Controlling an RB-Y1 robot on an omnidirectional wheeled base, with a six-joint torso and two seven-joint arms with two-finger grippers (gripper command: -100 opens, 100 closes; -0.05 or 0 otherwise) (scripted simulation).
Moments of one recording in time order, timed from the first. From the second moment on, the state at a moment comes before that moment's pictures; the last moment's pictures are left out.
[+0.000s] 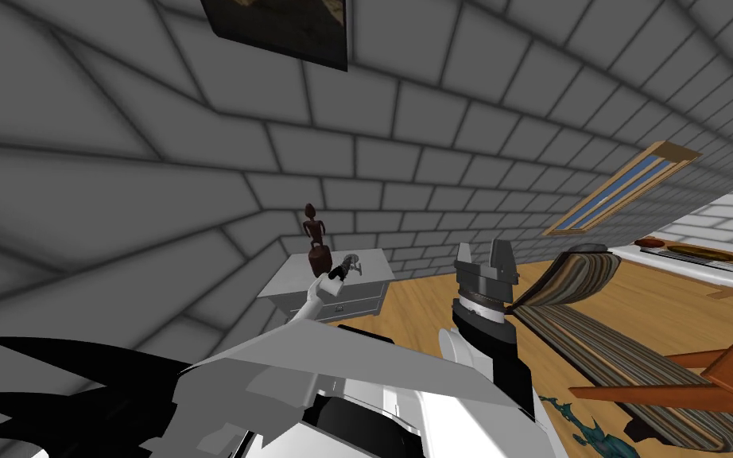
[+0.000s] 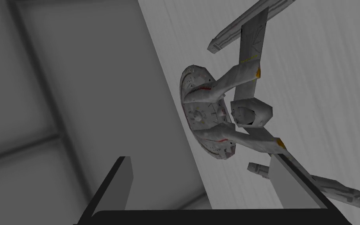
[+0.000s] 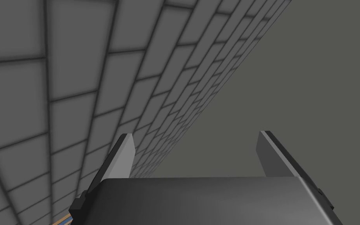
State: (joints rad) left arm -0.06 0.11 -0.13 -1.44 -0.08 0.45 0.09; right arm 0.49 -0.01 0.03 -2.37 0.02 -0.56 0.09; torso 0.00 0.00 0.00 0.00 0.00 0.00
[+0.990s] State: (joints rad) left arm -0.04 0.08 -0.14 -1.38 -0.07 0.48 0.09; right arm 0.49 -0.01 0.03 -2.37 0.02 -0.56 0.09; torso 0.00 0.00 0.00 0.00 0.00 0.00
